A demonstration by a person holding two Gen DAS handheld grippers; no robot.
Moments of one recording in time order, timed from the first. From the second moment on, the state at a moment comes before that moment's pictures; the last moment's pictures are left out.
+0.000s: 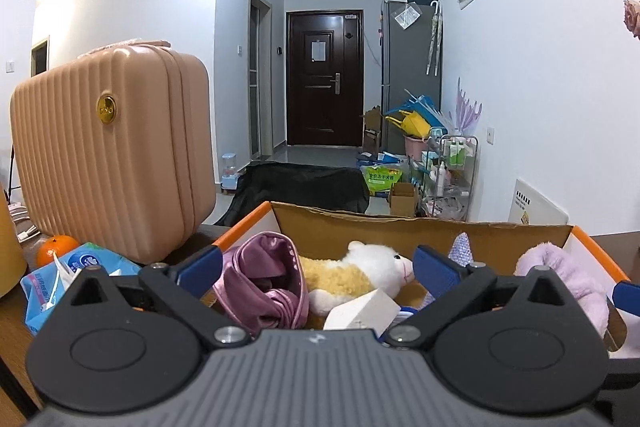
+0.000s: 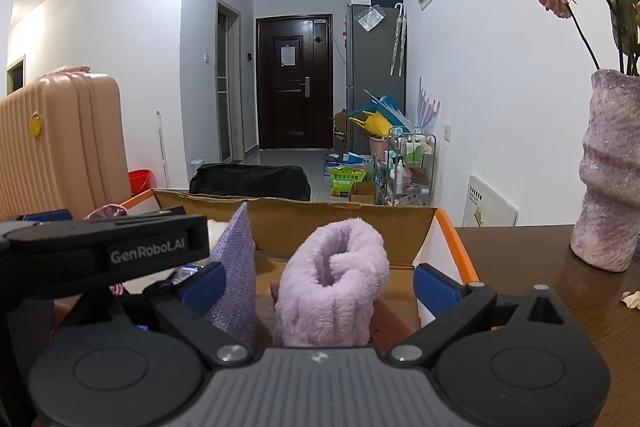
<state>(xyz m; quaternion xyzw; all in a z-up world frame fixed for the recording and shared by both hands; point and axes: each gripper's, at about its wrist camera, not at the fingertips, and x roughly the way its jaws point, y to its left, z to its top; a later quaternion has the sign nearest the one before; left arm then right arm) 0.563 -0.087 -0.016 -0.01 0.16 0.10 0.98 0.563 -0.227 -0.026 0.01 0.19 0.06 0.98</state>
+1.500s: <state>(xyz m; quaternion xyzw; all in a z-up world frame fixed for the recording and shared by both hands) 0.468 -0.057 -0.013 -0.01 0.15 0.10 0.98 0.450 -0.289 -0.024 -0.01 0.13 0.00 0.99</state>
